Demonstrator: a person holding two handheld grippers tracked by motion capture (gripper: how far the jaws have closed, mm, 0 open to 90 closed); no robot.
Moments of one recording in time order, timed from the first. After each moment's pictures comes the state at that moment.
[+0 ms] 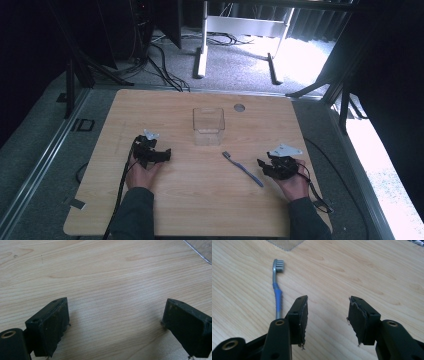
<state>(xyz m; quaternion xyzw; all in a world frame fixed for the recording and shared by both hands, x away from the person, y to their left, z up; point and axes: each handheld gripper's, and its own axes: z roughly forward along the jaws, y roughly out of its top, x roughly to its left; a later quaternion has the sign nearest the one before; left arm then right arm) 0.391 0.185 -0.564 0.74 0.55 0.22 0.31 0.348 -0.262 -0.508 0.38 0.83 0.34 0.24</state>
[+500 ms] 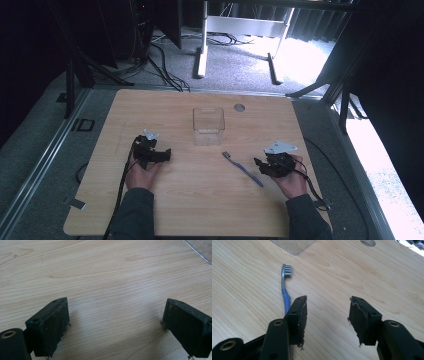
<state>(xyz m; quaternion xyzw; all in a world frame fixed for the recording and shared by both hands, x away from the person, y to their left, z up) 0.391 0.185 -0.564 0.74 0.55 0.22 0.31 0.345 -0.247 -0.490 0.36 0.84 0.32 0.24</state>
